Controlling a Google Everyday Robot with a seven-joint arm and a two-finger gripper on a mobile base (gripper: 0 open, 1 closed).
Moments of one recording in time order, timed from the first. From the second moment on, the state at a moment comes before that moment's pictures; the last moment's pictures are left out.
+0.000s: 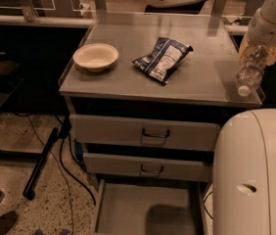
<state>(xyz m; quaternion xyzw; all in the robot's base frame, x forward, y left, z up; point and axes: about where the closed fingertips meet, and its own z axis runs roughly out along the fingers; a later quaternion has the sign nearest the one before) 0.685 -0.349 0.879 0.07 0.99 0.01 0.13</state>
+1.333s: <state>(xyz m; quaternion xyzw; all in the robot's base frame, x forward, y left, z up) 0.605 -0.320 0.870 0.01 0.99 0.07 0.09</state>
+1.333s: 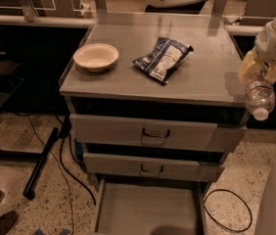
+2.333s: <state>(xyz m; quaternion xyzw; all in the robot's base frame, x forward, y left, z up) 0.505 -0.288 0.833 0.00 0.99 0.12 0.04</state>
